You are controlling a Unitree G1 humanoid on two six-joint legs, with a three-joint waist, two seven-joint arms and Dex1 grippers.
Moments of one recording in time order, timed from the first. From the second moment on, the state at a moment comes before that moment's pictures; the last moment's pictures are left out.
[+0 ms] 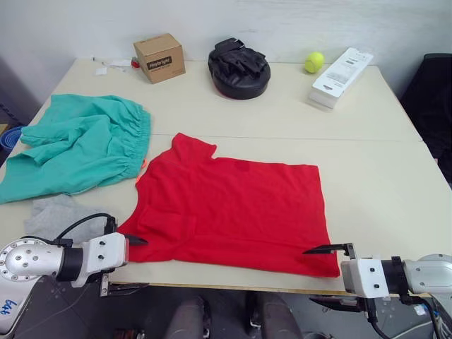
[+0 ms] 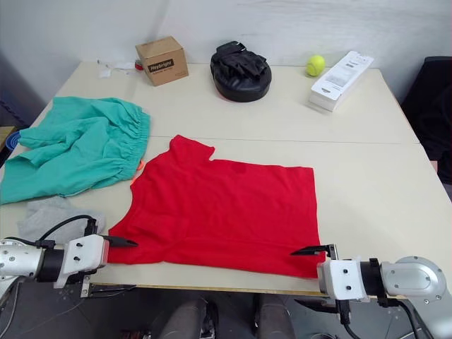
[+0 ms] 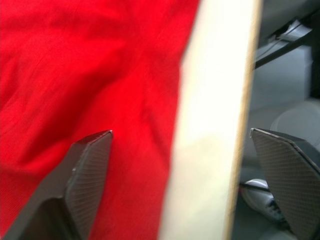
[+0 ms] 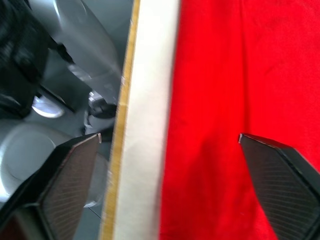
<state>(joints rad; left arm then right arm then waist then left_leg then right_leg) 0.31 0.98 0.26 -0.34 -0.19 0.07 -1.10 0.34 -0.97 -0.13 -0.38 0.20 -0.22 1.18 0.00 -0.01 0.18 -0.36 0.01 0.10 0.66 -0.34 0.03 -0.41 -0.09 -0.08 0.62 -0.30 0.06</state>
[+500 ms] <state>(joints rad) 0.28 0.98 0.21 -0.29 -0.13 -0.02 -1.08 0.29 -0.97 -0.05 -0.27 0.07 -0.28 1.15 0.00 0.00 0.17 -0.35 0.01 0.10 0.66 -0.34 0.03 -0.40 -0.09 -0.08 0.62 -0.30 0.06</state>
